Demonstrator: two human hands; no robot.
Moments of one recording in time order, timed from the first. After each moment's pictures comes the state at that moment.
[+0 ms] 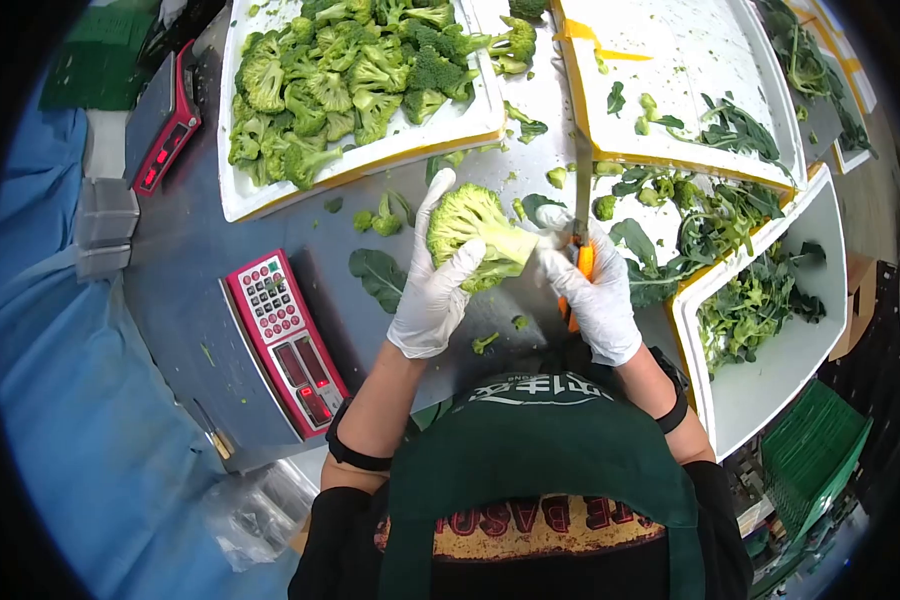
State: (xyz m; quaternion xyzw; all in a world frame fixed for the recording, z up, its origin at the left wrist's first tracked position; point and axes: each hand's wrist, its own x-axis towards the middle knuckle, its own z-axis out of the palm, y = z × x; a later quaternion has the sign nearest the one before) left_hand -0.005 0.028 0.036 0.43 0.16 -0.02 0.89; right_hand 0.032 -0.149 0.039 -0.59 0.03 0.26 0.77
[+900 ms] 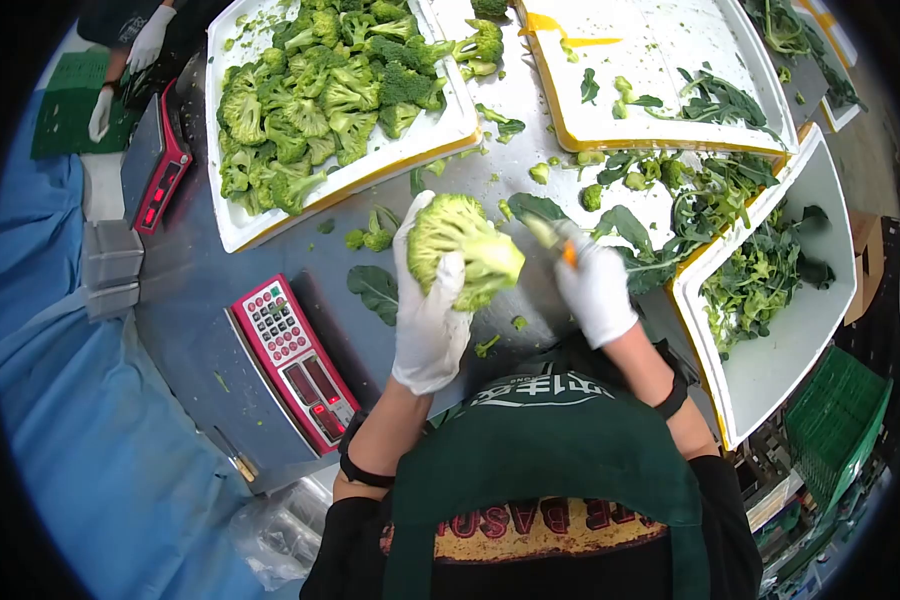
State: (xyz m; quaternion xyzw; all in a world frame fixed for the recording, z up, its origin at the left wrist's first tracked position) left_hand -0.013 0.006 0.059 0.50 0.16 0.05 0.85; right_hand 0.031 -0.176 -0.018 -0.94 -0.12 0.06 0.31
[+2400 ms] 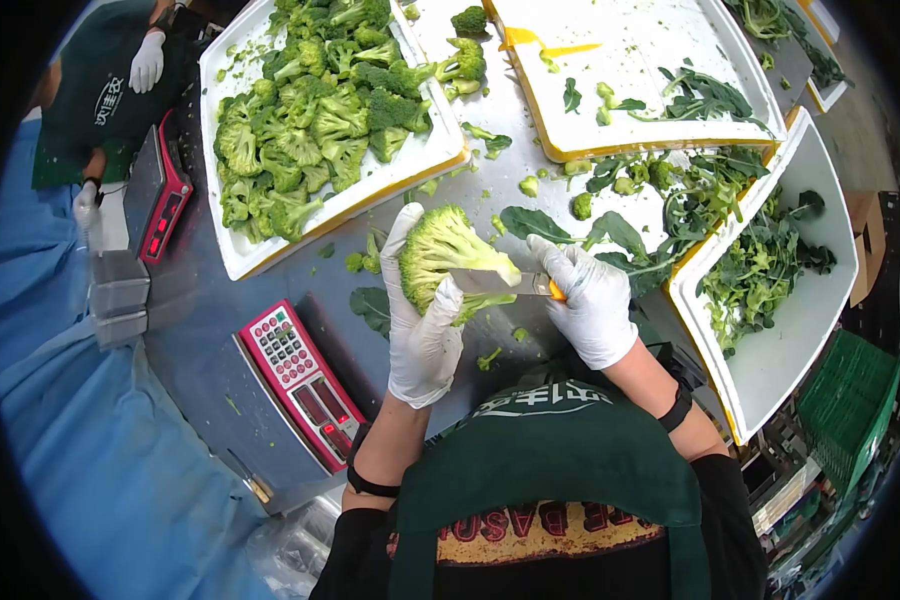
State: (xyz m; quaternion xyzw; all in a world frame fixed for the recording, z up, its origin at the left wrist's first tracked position) left_hand -0.008 0.010 0.068 0.50 0.12 0.04 0.86; right_hand 0.026 -0.167 0.030 -0.93 -0.23 -0.06 0.27
